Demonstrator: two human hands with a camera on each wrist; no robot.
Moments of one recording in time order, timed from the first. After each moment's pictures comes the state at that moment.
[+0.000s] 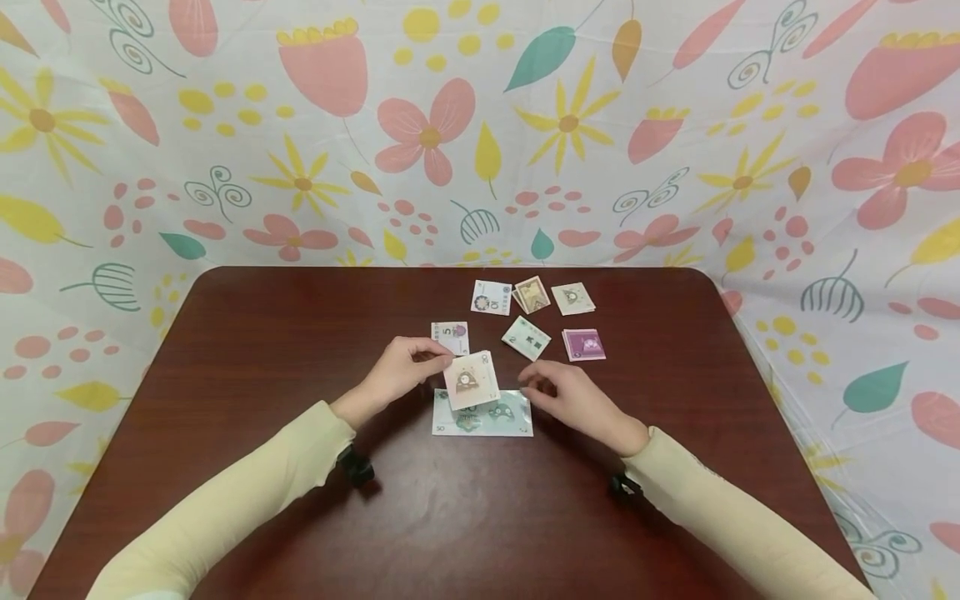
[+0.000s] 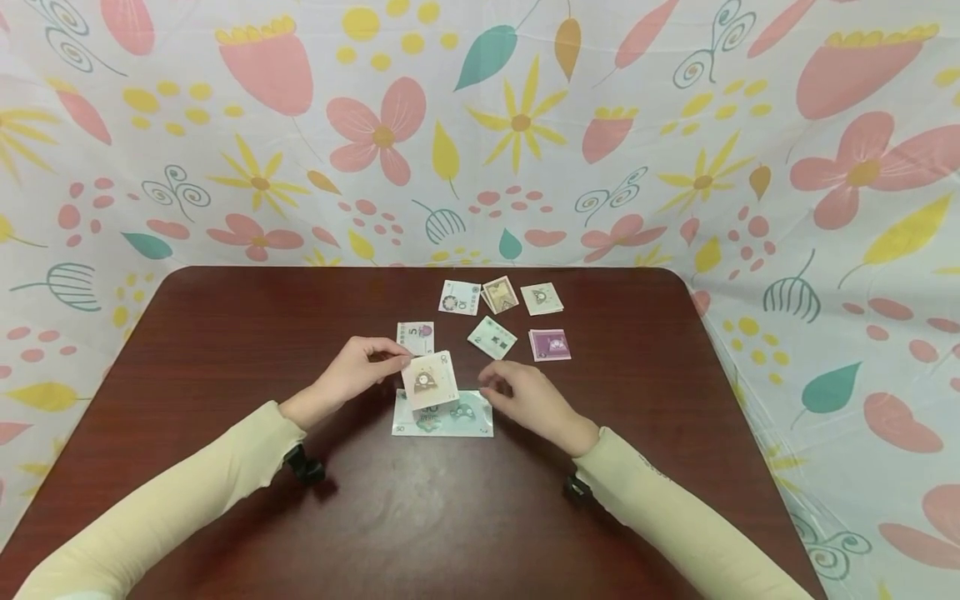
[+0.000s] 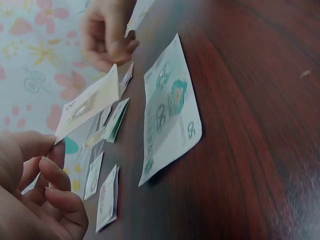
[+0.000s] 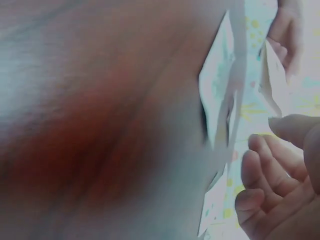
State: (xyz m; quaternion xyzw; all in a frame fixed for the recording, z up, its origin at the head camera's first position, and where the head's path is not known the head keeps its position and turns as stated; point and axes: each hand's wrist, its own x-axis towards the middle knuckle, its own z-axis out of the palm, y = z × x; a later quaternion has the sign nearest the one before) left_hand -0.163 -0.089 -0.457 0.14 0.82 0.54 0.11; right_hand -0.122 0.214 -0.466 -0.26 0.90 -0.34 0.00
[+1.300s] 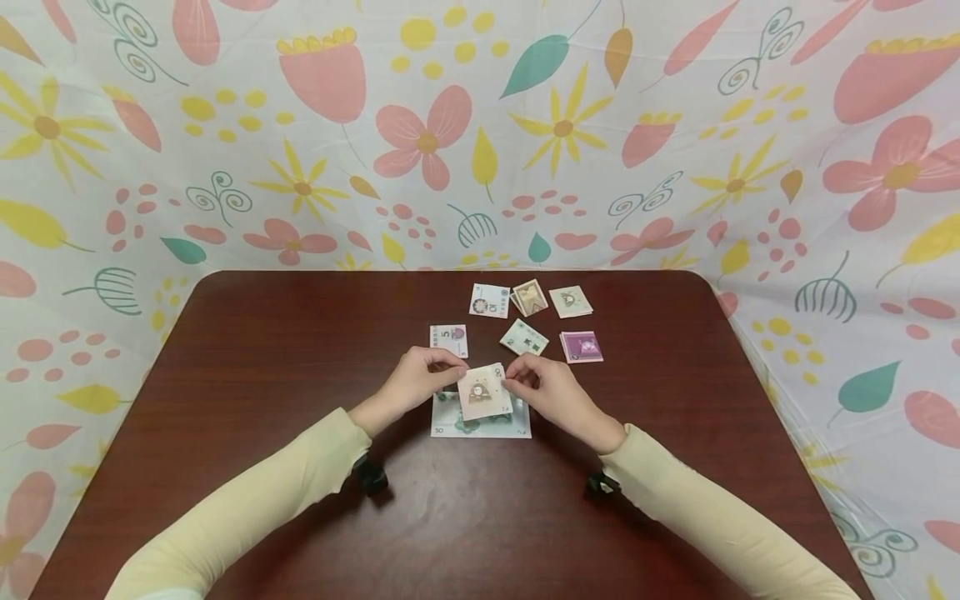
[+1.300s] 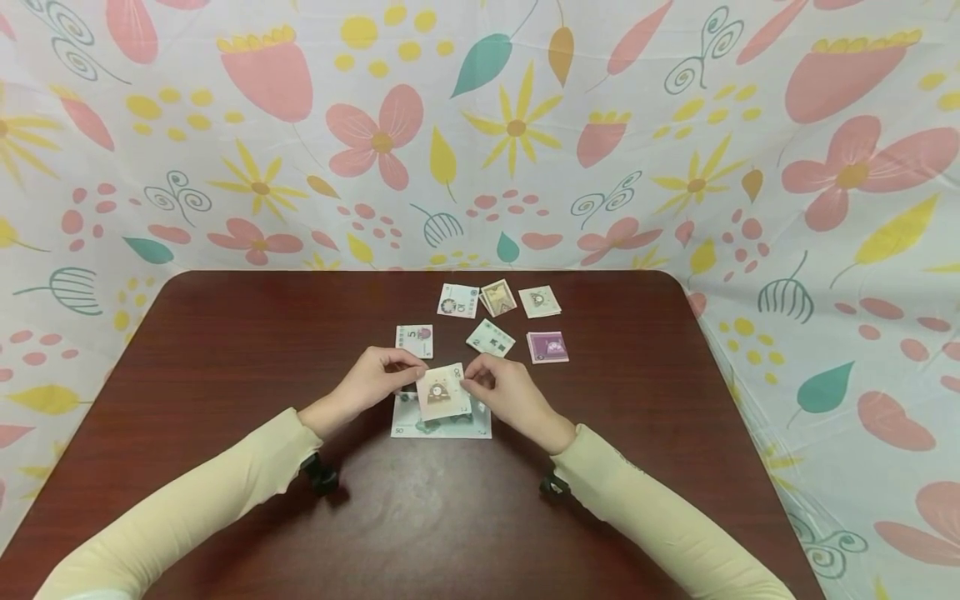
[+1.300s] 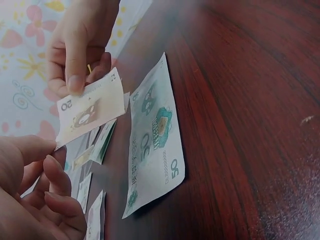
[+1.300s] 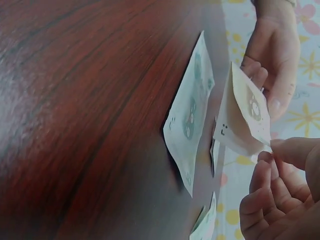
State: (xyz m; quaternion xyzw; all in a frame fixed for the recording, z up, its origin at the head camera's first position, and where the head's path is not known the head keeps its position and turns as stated) left_hand -0.155 -0.068 -0.462 0.16 0.82 0.53 0.11; right_hand -0.124 0.186 -0.457 -0.20 0.89 -0.41 -0.01
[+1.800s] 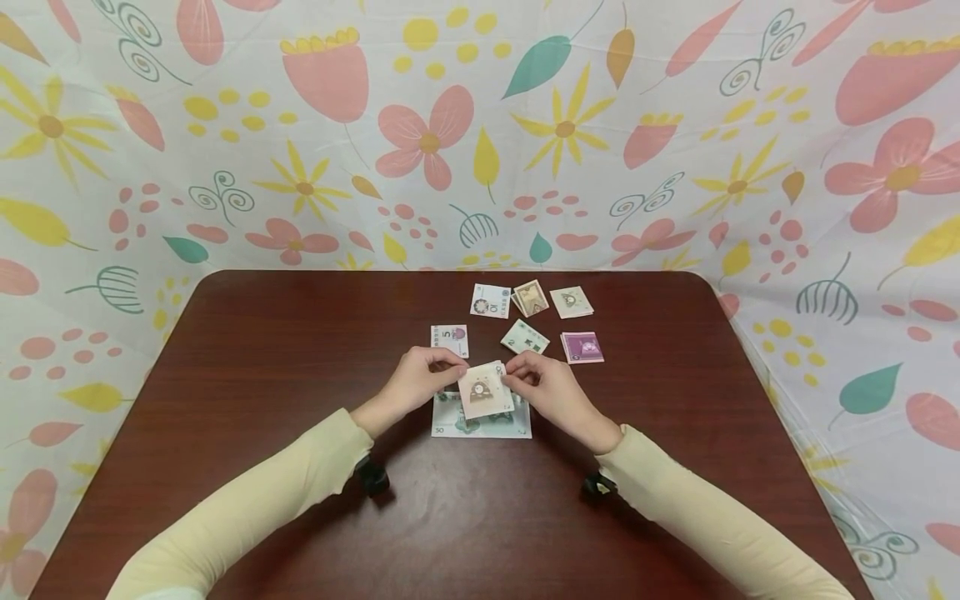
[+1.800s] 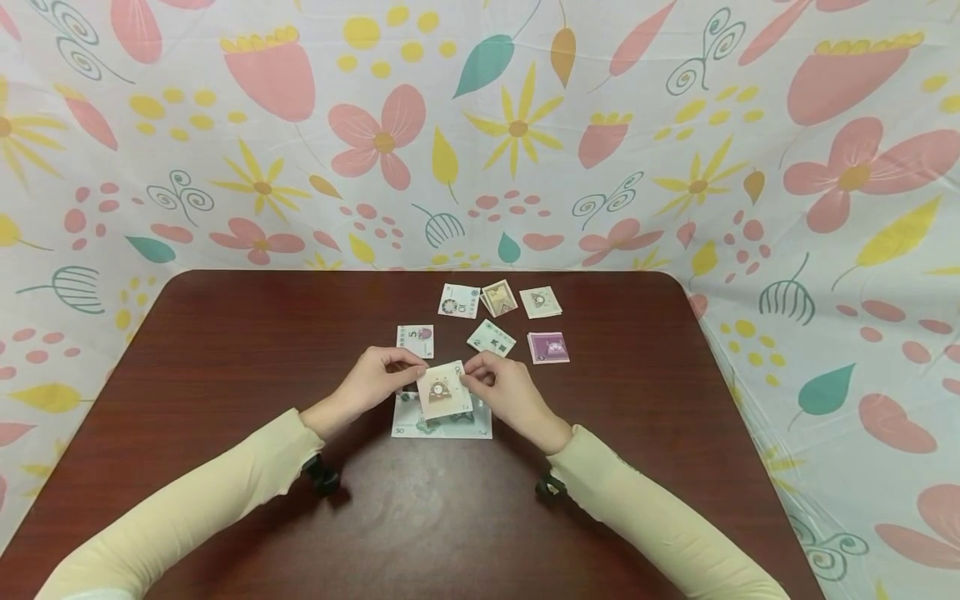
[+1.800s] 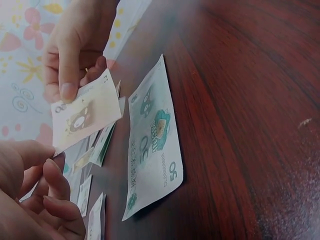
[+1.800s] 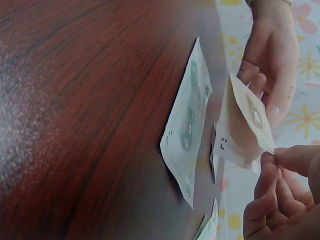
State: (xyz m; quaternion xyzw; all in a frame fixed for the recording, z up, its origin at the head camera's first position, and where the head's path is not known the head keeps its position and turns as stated) left_hand -0.153 -0.066 -0.463 0.15 0.83 0.53 0.10; right_hand -0.124 0.181 -0.458 -0.16 0.89 -0.43 -0.02
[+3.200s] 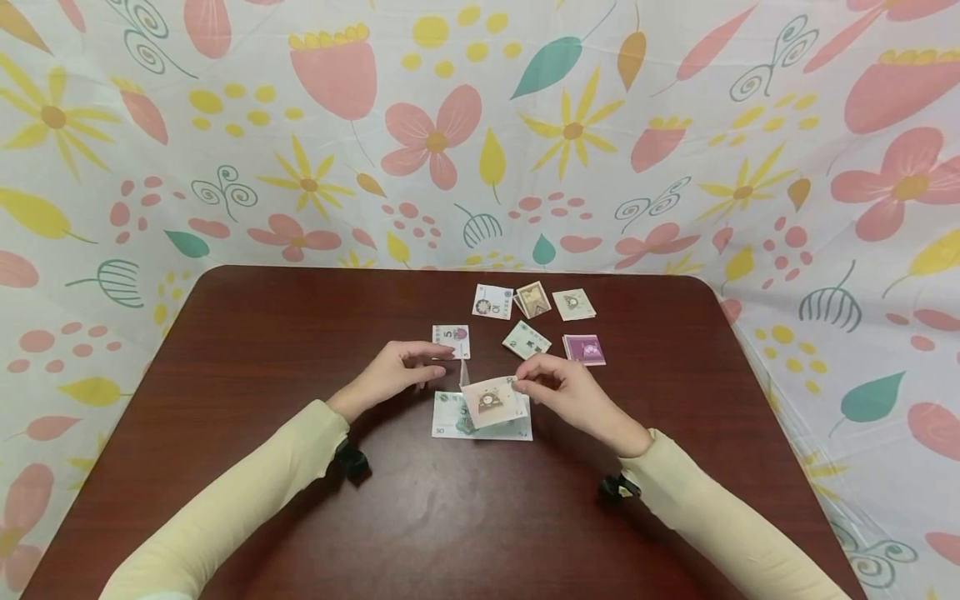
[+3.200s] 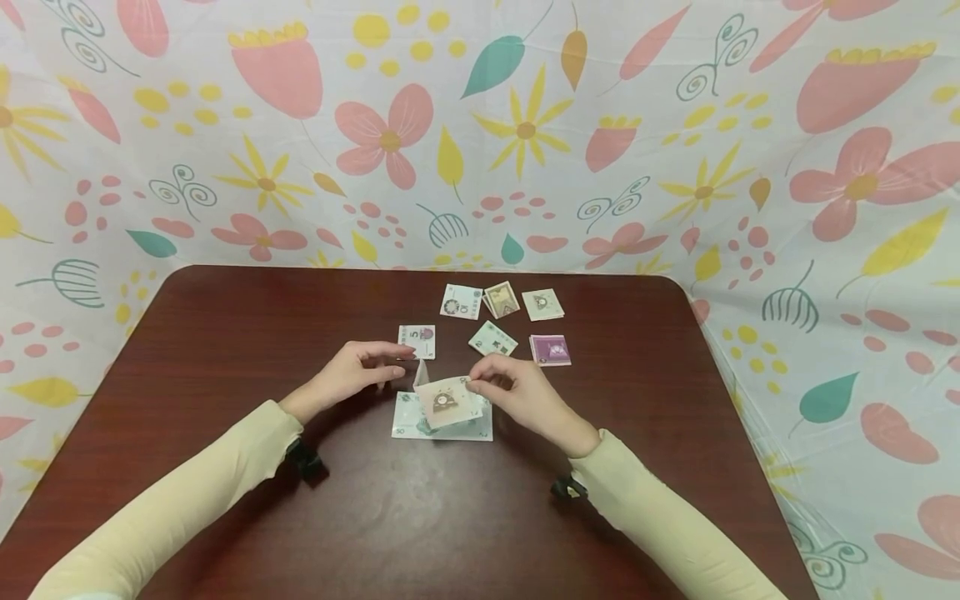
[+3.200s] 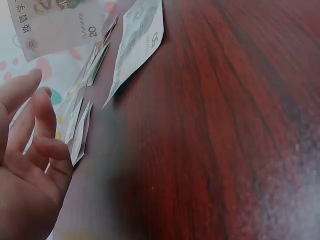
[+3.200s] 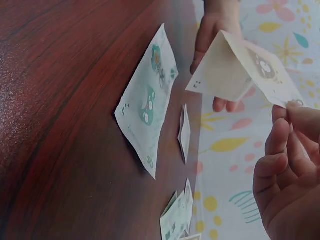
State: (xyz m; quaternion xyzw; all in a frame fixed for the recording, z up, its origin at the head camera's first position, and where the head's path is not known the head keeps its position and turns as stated) left_hand -0.180 -0.114 -0.489 0.24 0.77 0.57 0.15; right_hand -0.115 0.199 -0.433 -0.22 0.84 -0.49 0.03
